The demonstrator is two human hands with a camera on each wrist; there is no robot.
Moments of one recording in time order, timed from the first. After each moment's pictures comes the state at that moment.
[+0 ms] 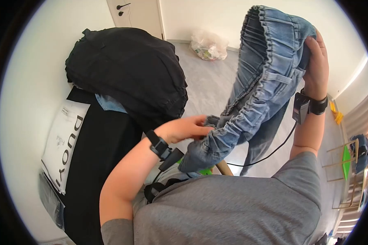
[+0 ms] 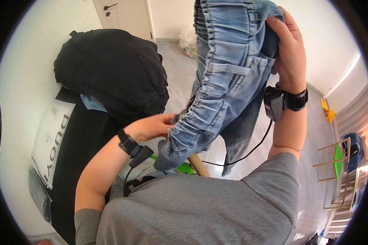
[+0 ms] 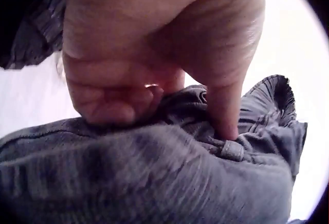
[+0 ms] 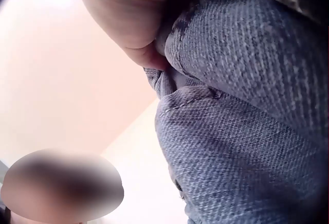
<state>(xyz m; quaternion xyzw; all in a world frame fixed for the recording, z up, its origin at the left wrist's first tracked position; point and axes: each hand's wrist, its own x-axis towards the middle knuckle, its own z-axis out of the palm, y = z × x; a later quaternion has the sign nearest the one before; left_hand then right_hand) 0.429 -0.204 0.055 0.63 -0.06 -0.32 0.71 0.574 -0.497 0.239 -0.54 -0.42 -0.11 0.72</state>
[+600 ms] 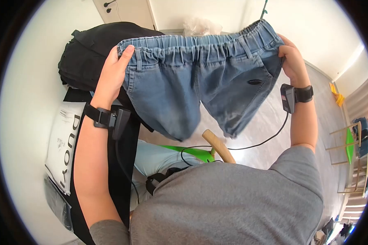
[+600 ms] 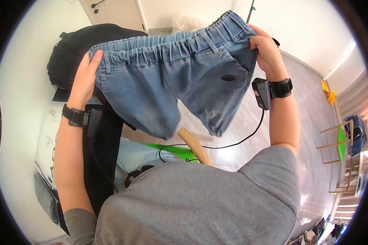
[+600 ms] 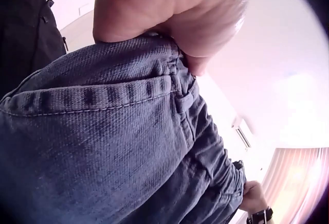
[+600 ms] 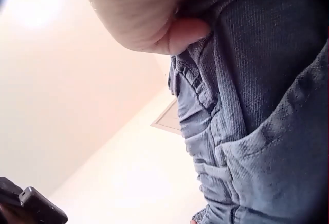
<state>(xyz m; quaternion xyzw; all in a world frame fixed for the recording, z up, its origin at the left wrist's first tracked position) 0.430 -0.109 0.157 0.75 -0.02 0.24 0.61 0.604 -0.517 0.156 -0.66 -0.23 0.03 0.71</state>
